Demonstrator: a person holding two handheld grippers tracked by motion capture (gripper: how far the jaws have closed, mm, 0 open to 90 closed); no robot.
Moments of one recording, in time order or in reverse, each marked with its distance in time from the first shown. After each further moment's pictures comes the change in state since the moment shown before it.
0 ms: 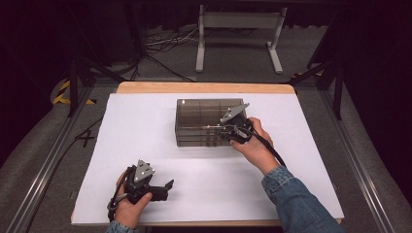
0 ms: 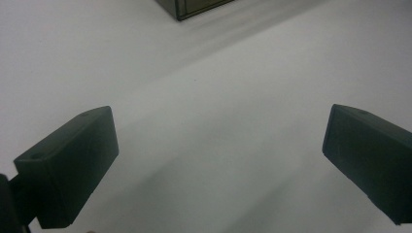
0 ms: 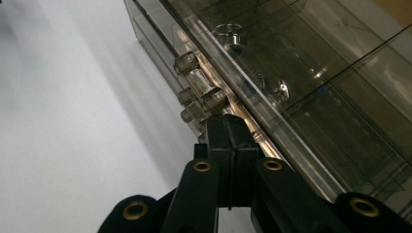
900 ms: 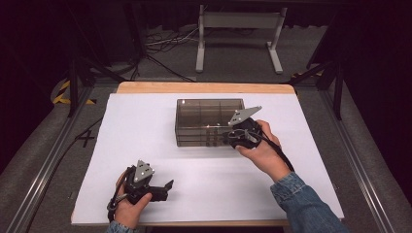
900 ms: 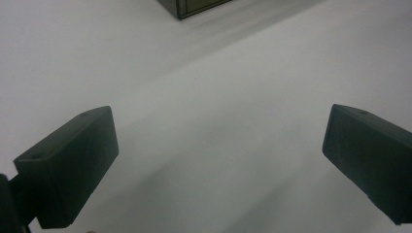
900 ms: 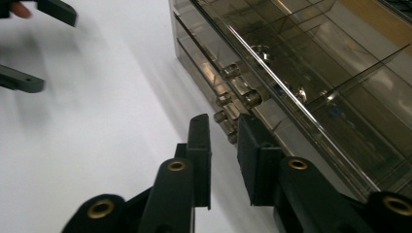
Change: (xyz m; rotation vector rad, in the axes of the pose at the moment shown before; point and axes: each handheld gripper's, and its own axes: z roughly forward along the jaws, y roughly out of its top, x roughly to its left) left arm 0.000 0.000 -0.001 0.005 0.004 0.000; right arm 0.015 -0.009 -0.038 -0.092 0.065 -0.022
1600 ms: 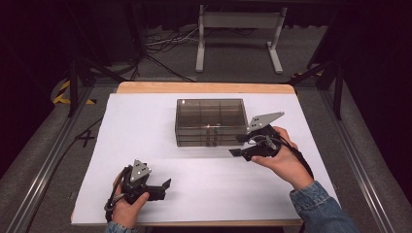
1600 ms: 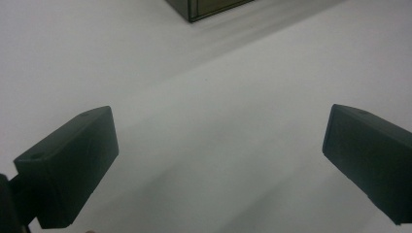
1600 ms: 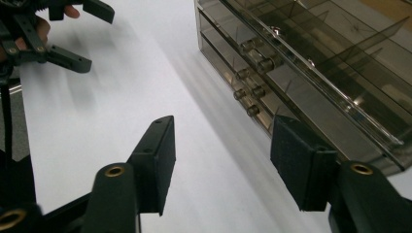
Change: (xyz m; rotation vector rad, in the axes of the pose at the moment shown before) left arm 0.005 -0.001 -0.006 -0.013 0.008 -0.025; right arm 0.003 -0.030 -0.034 -0.053 0.067 0.045
